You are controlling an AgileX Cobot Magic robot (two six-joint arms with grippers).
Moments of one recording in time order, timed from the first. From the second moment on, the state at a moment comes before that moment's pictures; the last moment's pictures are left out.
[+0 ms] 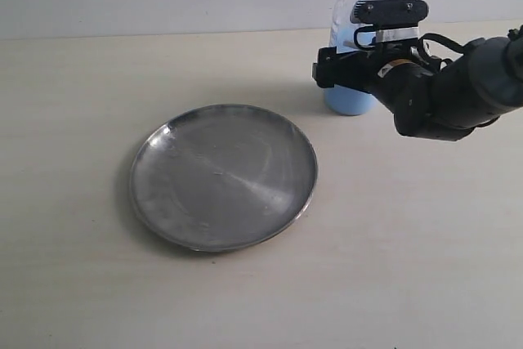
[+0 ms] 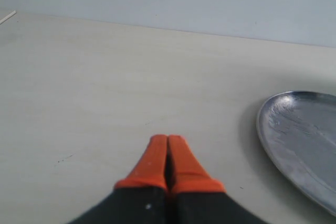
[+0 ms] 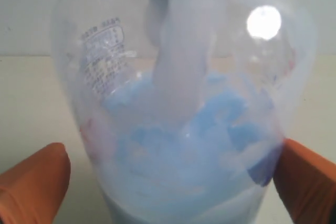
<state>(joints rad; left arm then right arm) -0.07 0.00 0.00 0.13 0.37 -0.24 0.39 2.08 -0.95 0.42 -0.68 -0.18</state>
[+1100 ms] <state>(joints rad) -0.07 0.00 0.00 0.13 0.37 -0.24 0.39 2.18 -1.10 0.28 -0.69 -0.26</state>
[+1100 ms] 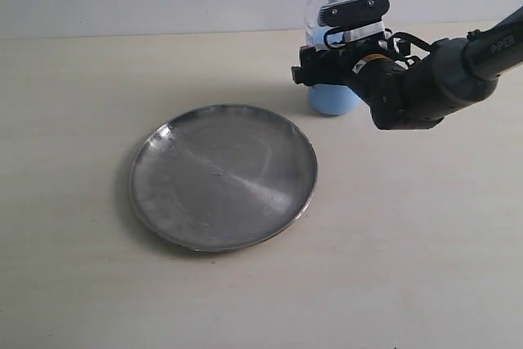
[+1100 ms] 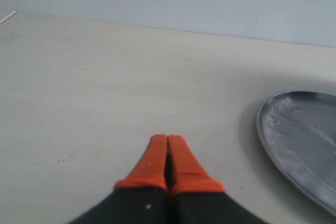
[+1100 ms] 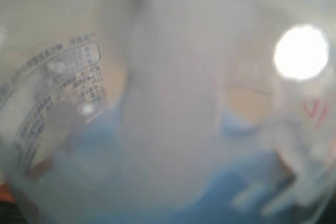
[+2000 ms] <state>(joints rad) -0.07 0.00 0.00 0.13 0.37 -0.24 0.36 2.16 -1.29 -0.56 -0.39 -0.09</state>
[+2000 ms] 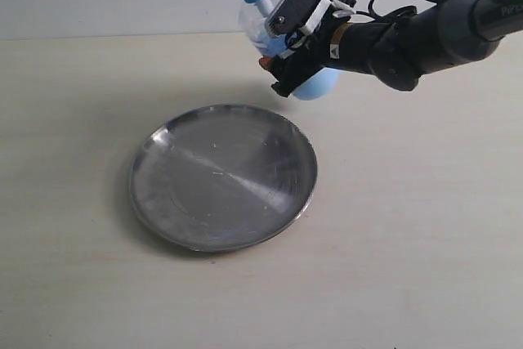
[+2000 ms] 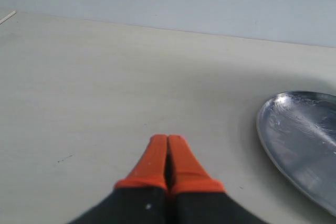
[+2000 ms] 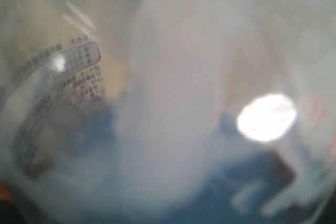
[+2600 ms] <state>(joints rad) -0.07 0.00 0.00 0.13 0.37 -0.24 0.23 2.11 -1.35 -1.57 -0.53 0.73</state>
